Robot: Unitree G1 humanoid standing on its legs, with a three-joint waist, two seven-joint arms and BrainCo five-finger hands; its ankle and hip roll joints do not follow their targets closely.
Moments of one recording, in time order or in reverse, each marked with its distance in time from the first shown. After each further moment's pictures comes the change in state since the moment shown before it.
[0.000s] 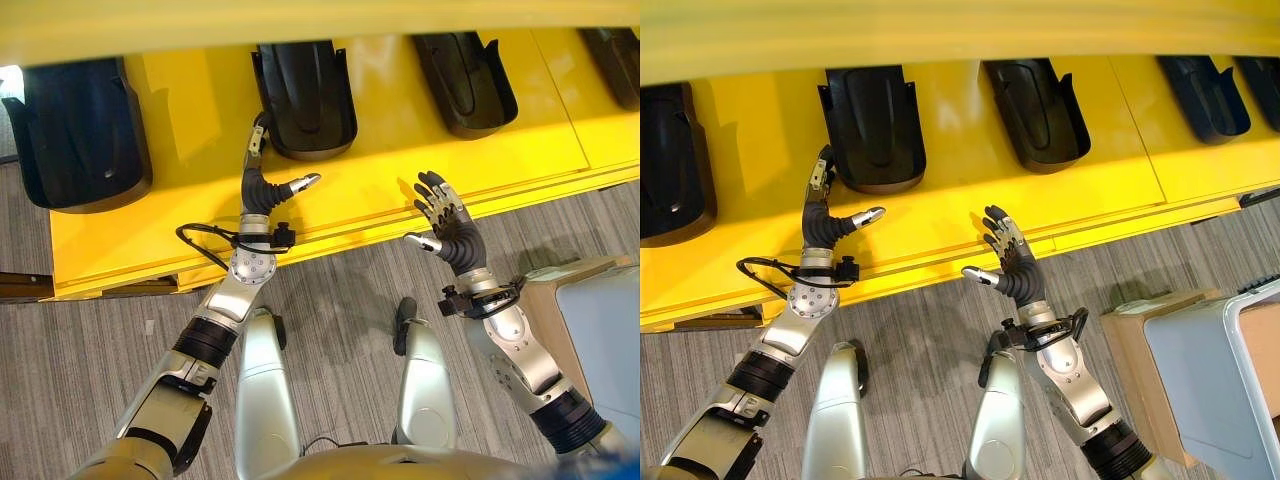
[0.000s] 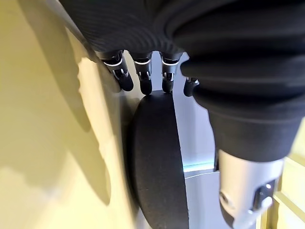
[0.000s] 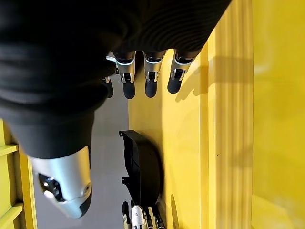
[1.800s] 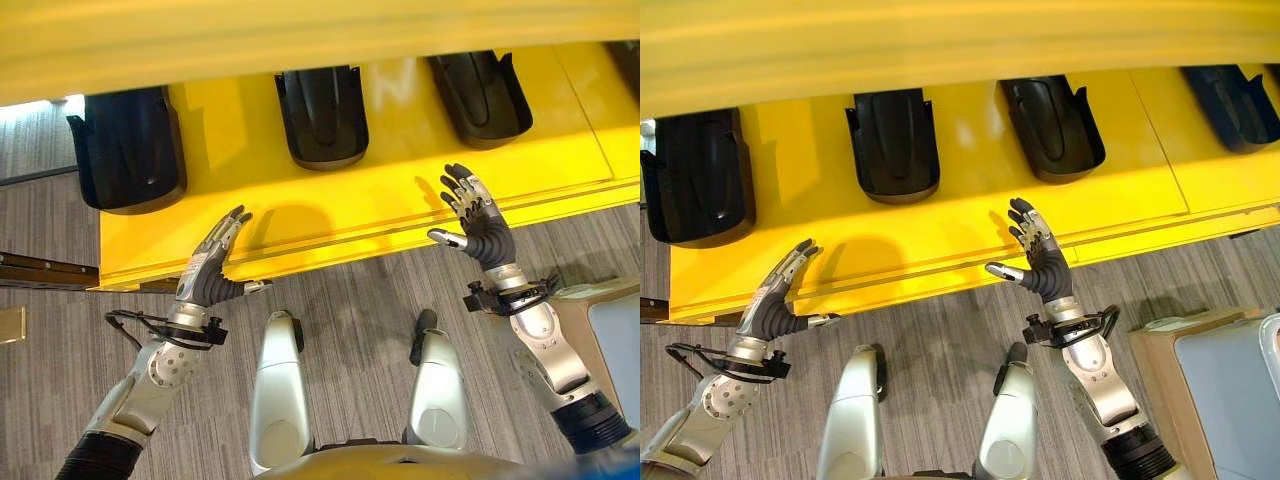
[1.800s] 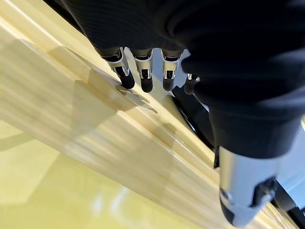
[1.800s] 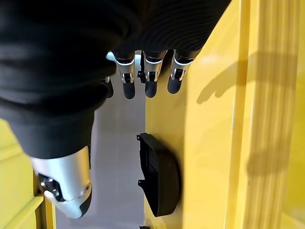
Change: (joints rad) left arm 0.612 0.245 0.228 -0.260 0.374 -0.018 -0.168; right arm 0.040 -0.046 -0.141 -0.009 -0.039 0.001 0.070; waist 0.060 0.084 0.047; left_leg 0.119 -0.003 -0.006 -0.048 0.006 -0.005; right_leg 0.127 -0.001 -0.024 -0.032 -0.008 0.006
